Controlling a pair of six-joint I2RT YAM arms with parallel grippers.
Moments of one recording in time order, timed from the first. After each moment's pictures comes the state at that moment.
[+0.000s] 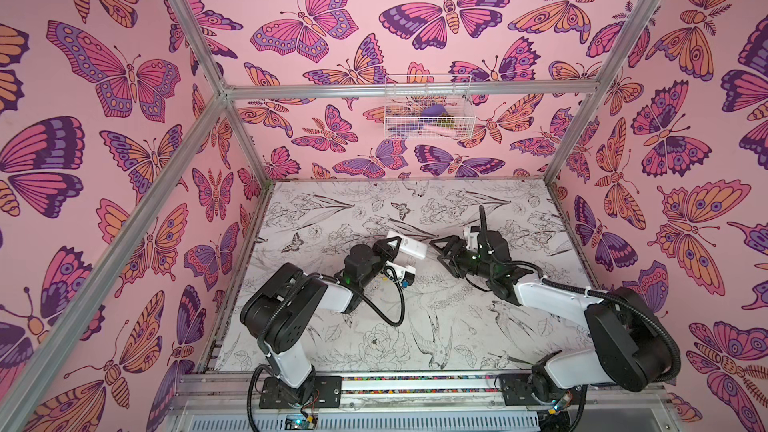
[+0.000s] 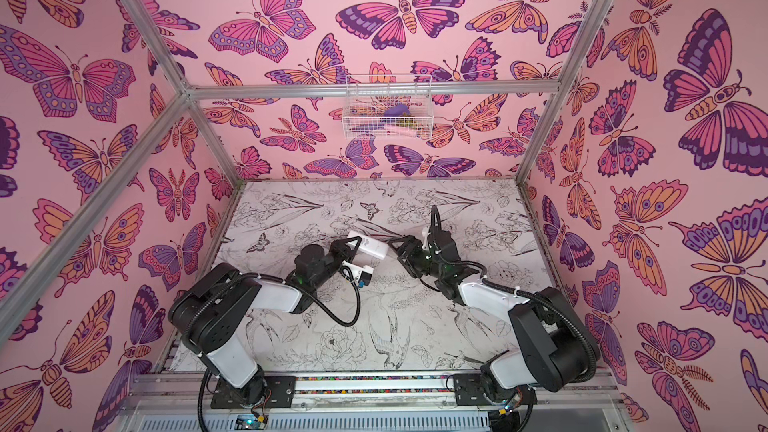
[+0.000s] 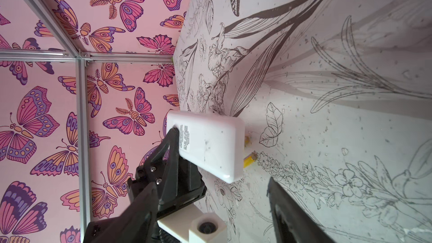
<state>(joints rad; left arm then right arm) -0.57 1.72 0.55 0.99 0.10 1.81 0.50 1.45 0.63 0.39 -0.36 1.29</state>
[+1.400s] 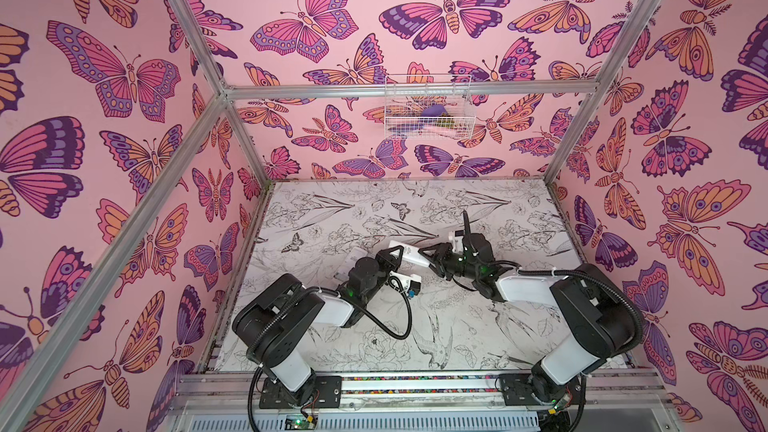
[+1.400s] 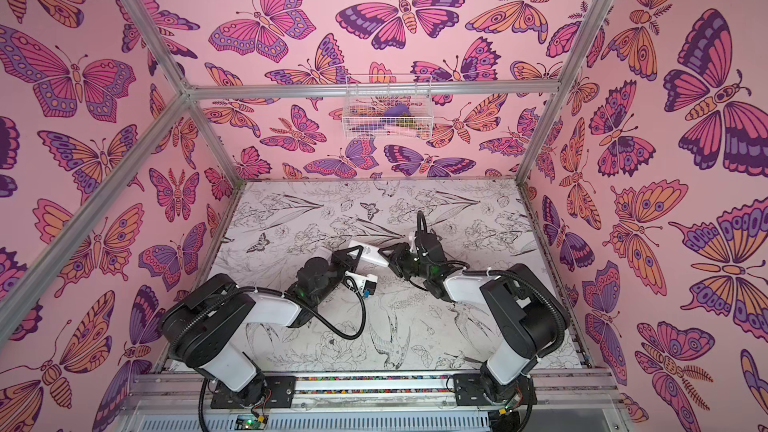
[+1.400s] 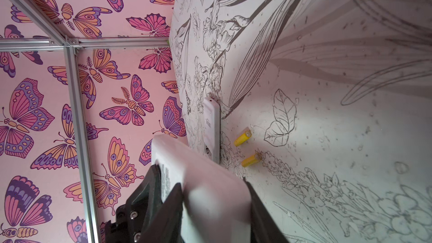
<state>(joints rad) -0.67 1.64 0.48 0.99 -0.06 1.70 0.55 1.64 0.66 0.56 -0.41 1.36</state>
